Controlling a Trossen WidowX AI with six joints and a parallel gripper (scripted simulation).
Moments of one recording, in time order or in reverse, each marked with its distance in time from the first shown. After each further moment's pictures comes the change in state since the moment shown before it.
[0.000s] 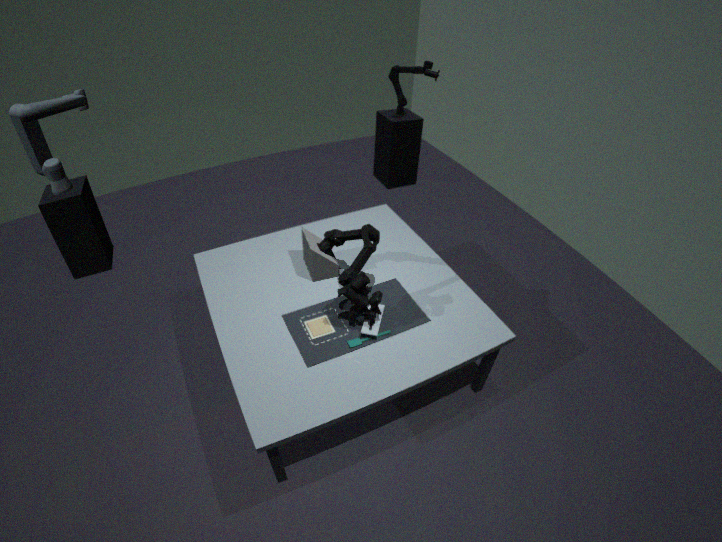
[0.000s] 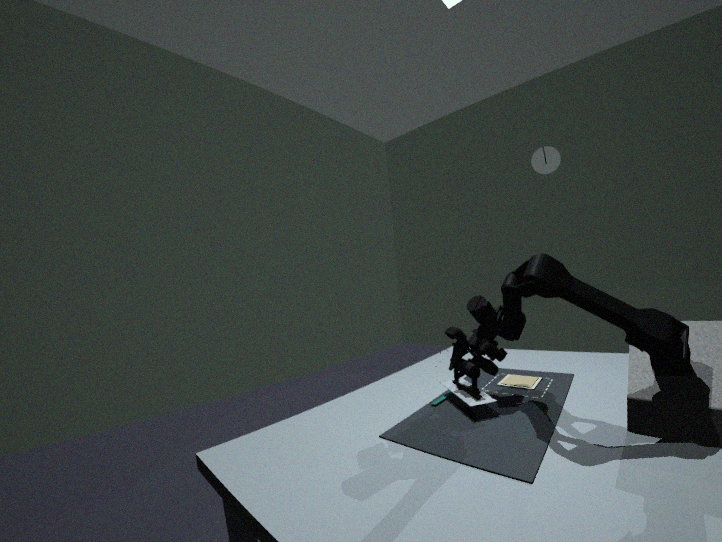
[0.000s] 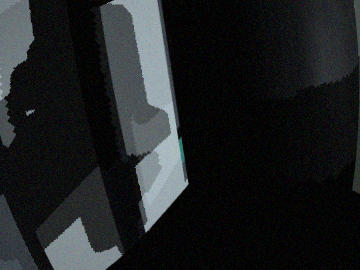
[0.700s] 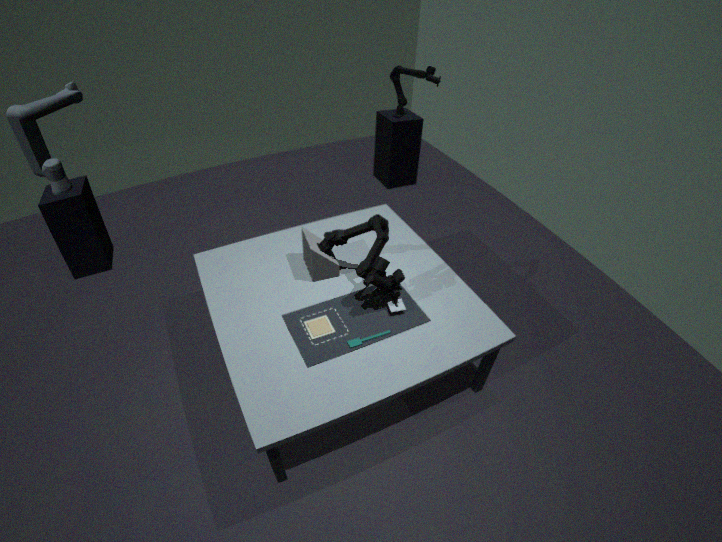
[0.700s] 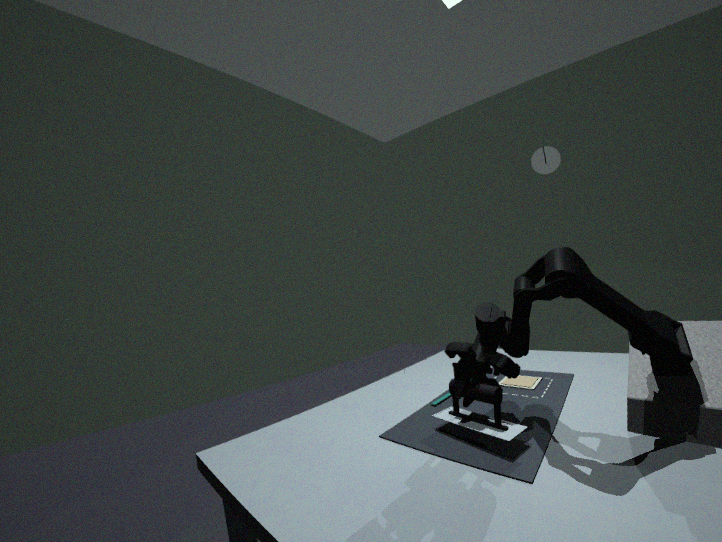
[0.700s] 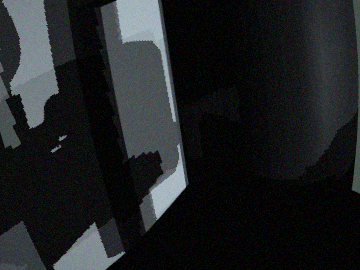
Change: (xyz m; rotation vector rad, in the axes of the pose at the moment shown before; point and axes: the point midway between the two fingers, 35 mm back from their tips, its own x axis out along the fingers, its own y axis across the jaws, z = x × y) arm 0.061 -0.047 0.171 -0.258 -0.378 -0.006
